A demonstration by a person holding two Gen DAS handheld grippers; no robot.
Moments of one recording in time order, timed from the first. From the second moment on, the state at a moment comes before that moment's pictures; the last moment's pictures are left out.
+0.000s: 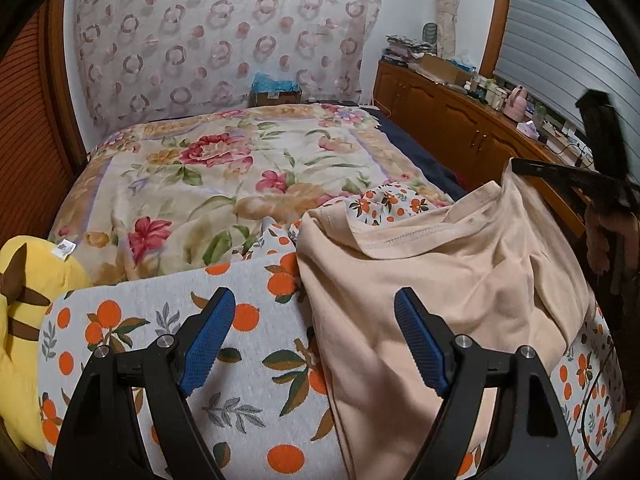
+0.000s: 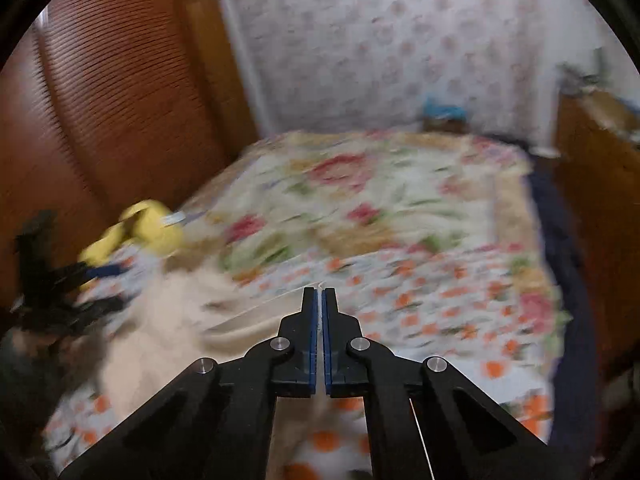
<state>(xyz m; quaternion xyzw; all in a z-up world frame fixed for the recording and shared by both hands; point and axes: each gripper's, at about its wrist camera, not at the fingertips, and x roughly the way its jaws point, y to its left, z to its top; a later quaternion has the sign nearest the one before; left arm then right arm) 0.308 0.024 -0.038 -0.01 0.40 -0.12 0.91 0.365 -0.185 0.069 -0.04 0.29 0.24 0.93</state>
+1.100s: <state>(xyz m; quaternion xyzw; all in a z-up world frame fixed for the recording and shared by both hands) 0.269 0.013 -0.063 -0.01 0.42 -0.14 0.89 0.221 -0.218 0.025 -0.05 0.31 0.24 0.92</state>
